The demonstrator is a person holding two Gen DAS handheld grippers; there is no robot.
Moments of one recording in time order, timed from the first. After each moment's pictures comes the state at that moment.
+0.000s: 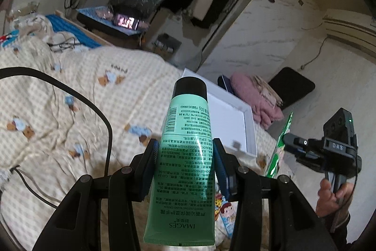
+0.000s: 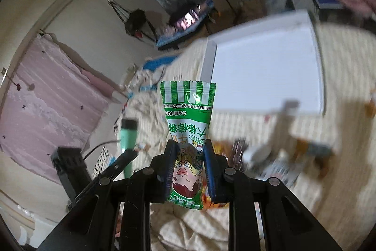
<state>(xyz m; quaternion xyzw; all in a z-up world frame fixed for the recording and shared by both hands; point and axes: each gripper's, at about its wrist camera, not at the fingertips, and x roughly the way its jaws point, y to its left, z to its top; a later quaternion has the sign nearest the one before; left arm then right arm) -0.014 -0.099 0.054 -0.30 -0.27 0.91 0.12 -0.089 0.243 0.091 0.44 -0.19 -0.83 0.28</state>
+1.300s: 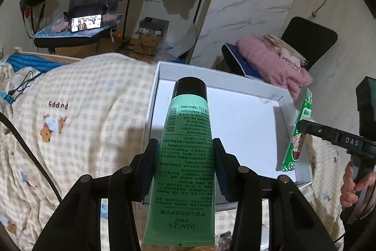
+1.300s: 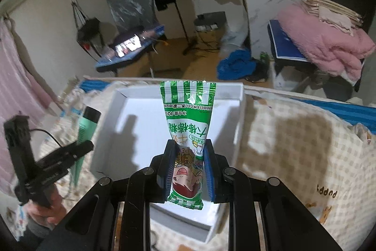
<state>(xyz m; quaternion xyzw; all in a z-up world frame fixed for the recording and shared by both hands) -0.210 0.006 0.017 -0.37 -0.10 0.91 0.13 -0.203 0.285 0.050 0.41 -0.06 -0.90 0.14</state>
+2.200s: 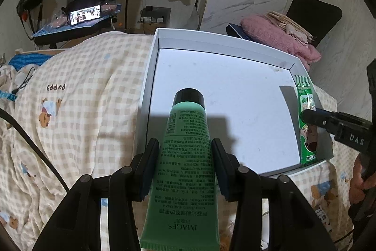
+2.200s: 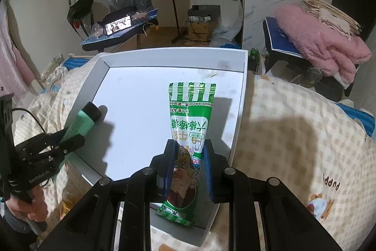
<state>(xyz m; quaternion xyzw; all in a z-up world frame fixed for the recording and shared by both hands) -0.206 0.020 -0.014 -0.40 -0.06 0.91 0.12 -0.193 0.266 0.016 0.42 0.01 -0.90 0.10</state>
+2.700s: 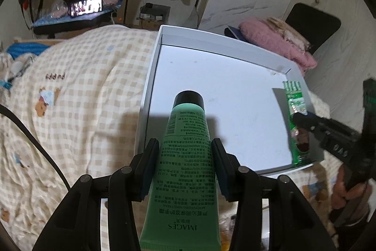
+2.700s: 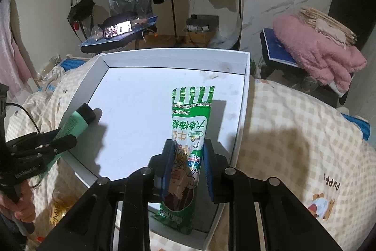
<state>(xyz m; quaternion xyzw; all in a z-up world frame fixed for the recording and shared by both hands) -0.201 0.005 -0.017 -0.40 -0.11 0.90 0.14 -0.184 0.259 0.009 0.37 0.03 -0.92 0.09</state>
